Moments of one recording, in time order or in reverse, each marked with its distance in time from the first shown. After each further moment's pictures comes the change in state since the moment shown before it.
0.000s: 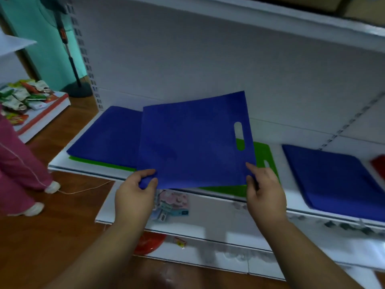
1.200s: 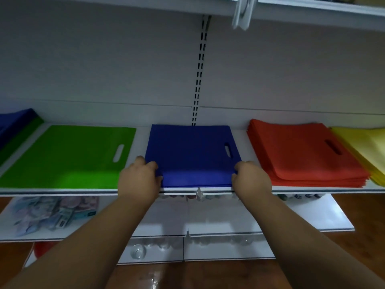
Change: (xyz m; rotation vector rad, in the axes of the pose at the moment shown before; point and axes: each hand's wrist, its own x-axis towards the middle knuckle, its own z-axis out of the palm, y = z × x) left_hand -0.183 0.149 0.400 0.984 -0.224 0.596; right_hand 0.044 0.386 -0.248 -0.480 -0.387 0.322
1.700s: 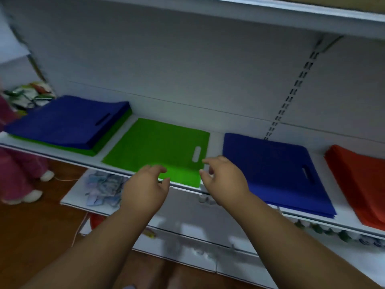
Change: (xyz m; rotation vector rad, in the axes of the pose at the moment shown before) left_hand -0.059 -0.162 -0.032 -0.302 0.150 -0.303; right_hand -0.050 -0.242 0.017 0.320 -0.030 -0.575
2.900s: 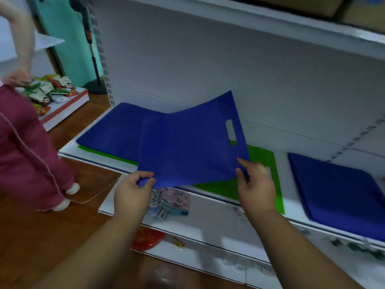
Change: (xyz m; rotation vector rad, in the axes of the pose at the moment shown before) left_hand 0.066 -0.253 -0.107 -0.663 0.061 -0.488; right_hand 0.075 -0.167 0.120 0.148 0.470 0.072
